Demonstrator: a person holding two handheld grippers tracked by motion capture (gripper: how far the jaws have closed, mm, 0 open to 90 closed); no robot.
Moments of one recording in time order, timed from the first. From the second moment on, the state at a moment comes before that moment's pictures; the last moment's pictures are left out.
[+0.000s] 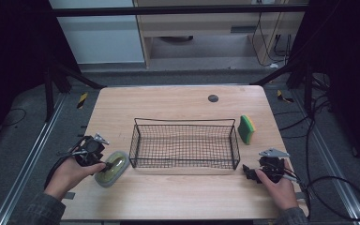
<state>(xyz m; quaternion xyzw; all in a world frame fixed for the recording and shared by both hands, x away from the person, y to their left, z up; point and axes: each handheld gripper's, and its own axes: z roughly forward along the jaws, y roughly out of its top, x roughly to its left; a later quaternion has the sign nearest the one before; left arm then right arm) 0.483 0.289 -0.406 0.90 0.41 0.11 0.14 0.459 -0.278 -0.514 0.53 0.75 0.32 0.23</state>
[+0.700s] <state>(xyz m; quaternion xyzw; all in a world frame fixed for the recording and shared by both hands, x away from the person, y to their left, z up) 0.503 0.282 -0.419 0.90 0.42 0.06 0.11 0.459 -0.278 -0.513 0.53 0.75 0.32 0.23</state>
